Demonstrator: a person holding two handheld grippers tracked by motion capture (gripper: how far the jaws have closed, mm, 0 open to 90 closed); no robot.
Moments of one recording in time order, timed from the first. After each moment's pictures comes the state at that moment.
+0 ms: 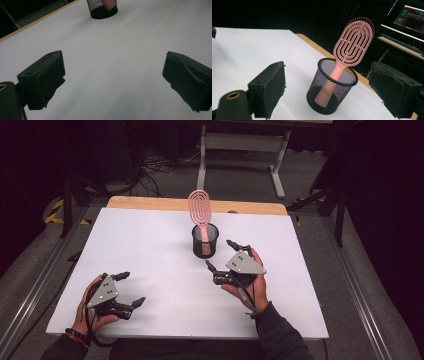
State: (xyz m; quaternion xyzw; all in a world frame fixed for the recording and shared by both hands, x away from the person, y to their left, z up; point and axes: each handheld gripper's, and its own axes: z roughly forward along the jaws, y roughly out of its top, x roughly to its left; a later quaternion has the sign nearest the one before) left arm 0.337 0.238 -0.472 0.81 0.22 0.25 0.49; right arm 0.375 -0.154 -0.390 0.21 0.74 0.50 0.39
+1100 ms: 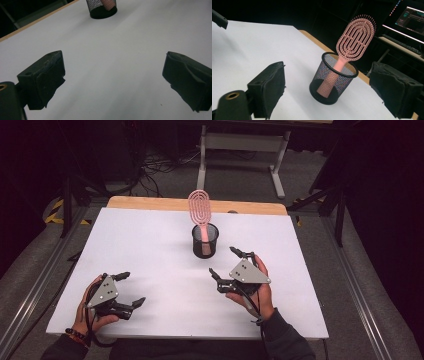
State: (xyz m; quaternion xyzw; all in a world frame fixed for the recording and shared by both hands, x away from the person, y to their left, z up) left arm 0.337 0.237 -0.472 0.81 0.21 0.25 0.49; right arm 0.355 -0.163 -0.394 0.20 0.75 0.49 0.39
